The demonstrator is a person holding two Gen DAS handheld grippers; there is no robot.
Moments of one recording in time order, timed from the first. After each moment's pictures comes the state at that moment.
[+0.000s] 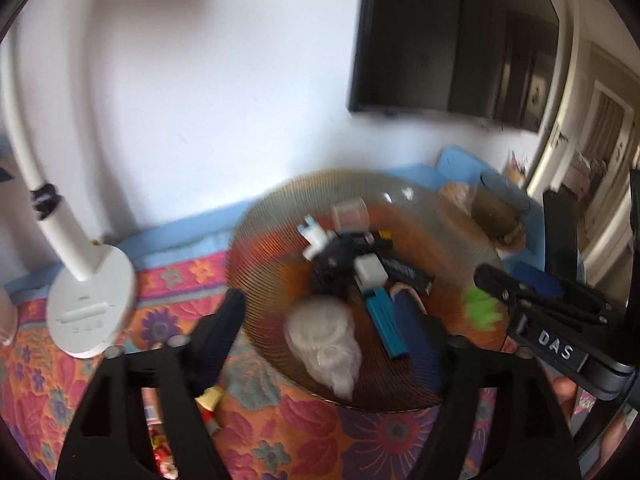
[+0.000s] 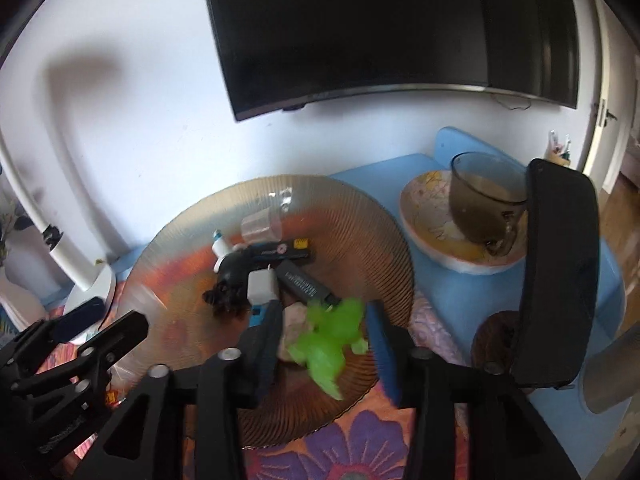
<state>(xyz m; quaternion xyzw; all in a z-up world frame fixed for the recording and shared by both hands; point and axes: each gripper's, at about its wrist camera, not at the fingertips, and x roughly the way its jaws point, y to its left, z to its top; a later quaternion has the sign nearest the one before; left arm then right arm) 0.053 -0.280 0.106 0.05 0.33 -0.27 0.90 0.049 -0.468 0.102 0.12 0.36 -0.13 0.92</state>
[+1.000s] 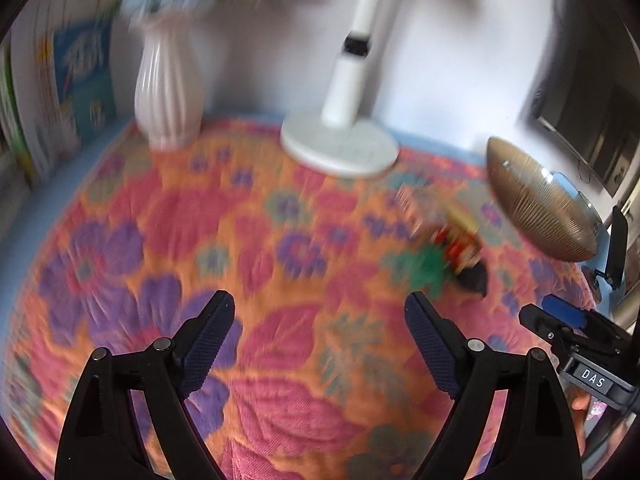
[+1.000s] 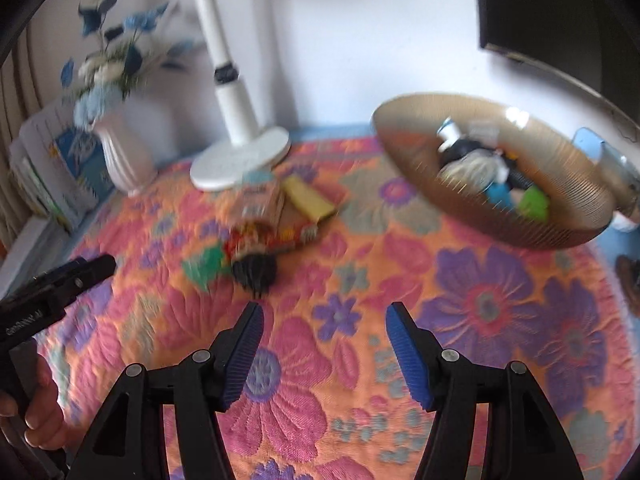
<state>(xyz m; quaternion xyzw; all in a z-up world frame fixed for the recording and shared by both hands) -0.015 -0.013 0.018 -0.07 0.40 -0.11 0.91 -0.011 -0.275 0.033 0.04 0.40 0.07 0.91</state>
